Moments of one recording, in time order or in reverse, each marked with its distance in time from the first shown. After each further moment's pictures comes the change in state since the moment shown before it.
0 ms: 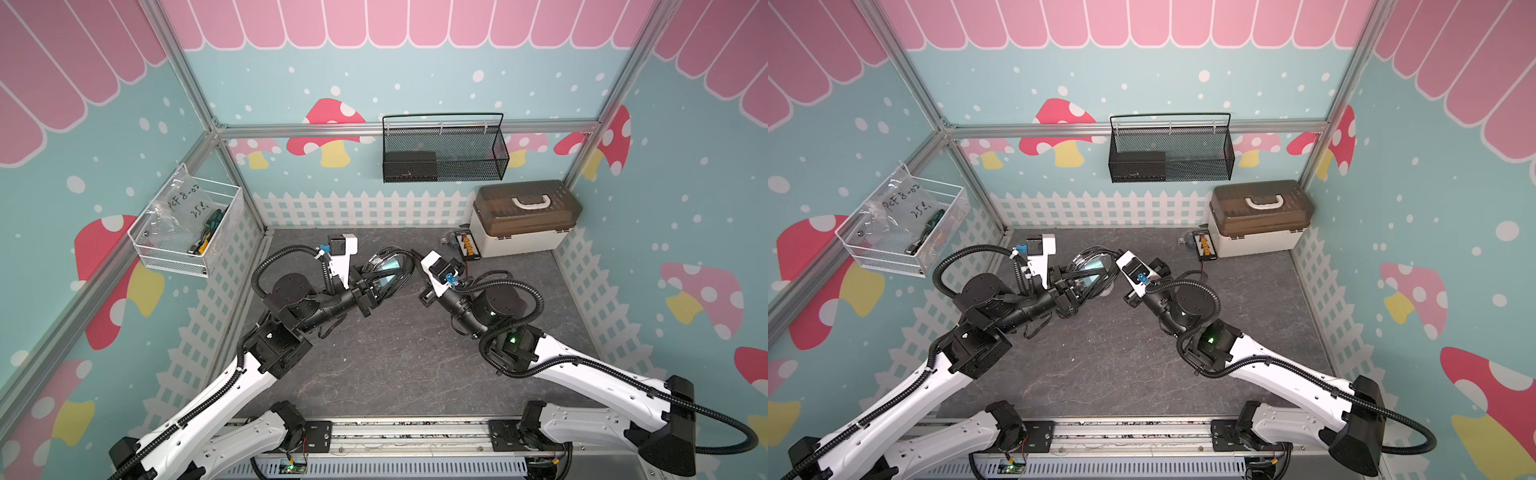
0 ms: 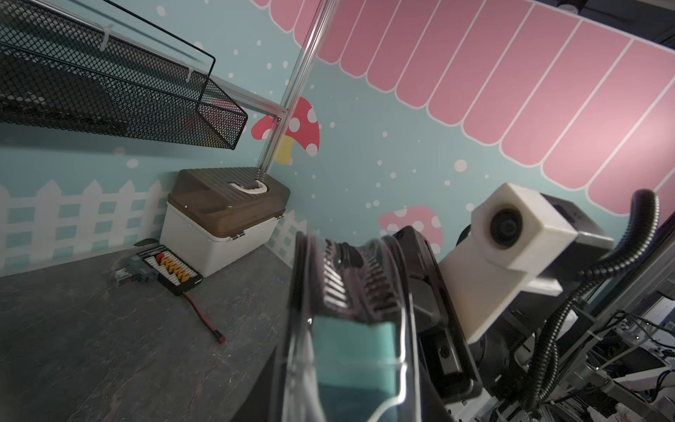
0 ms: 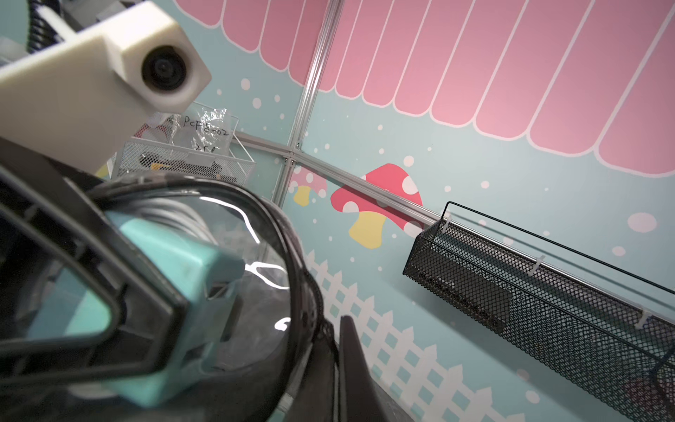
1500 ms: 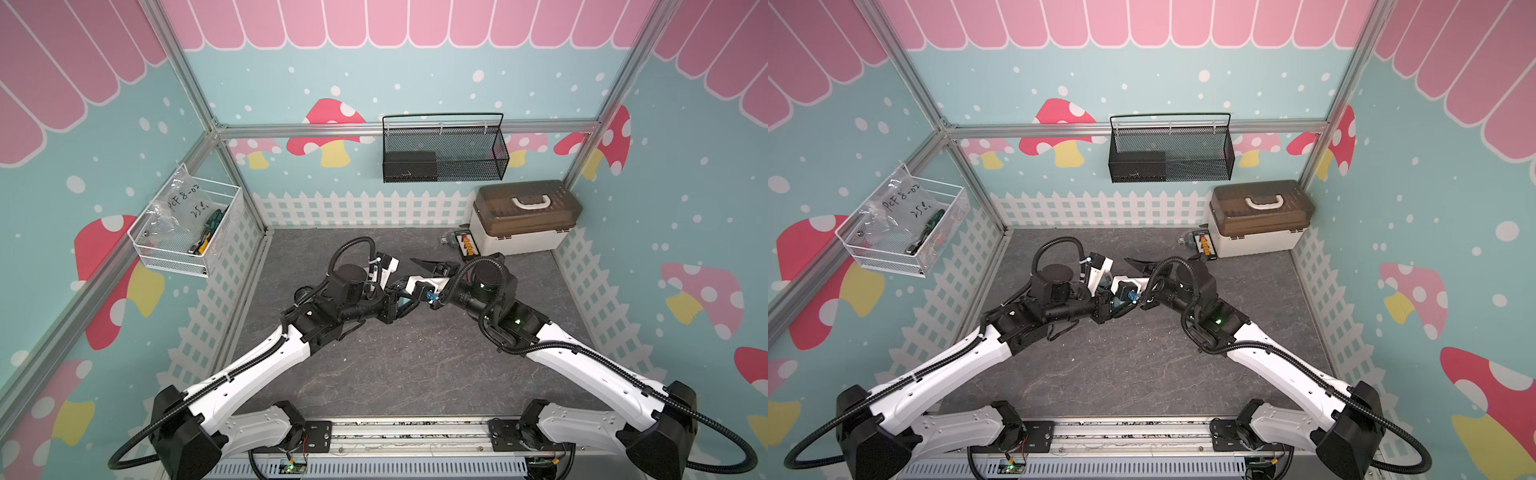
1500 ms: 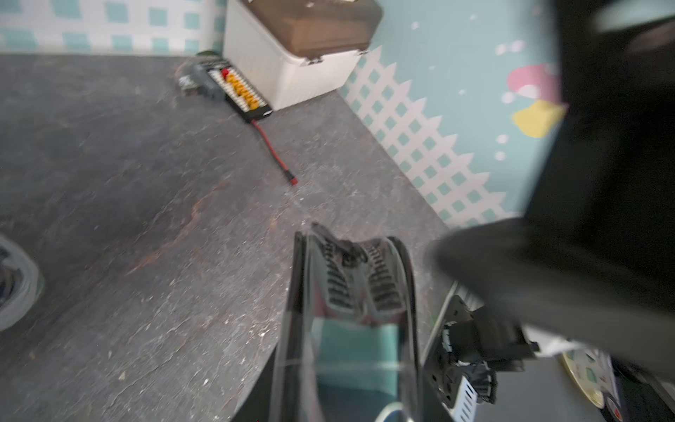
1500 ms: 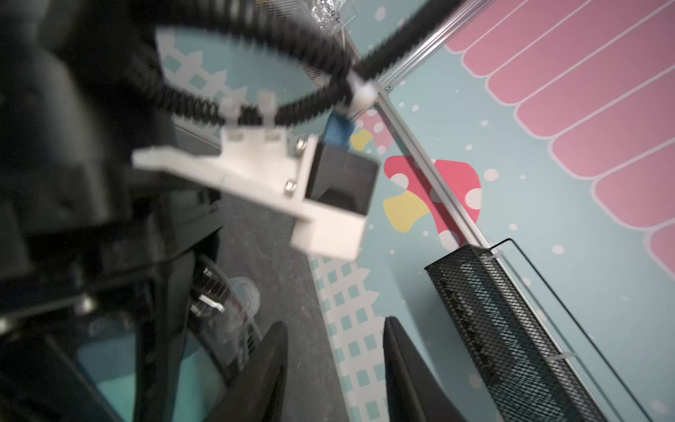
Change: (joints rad) left arm -0.018 0.299 -0.034 -0.249 -0.123 0.025; right arm -0.203 0.034 0.024 -0.243 -0.323 -0.420
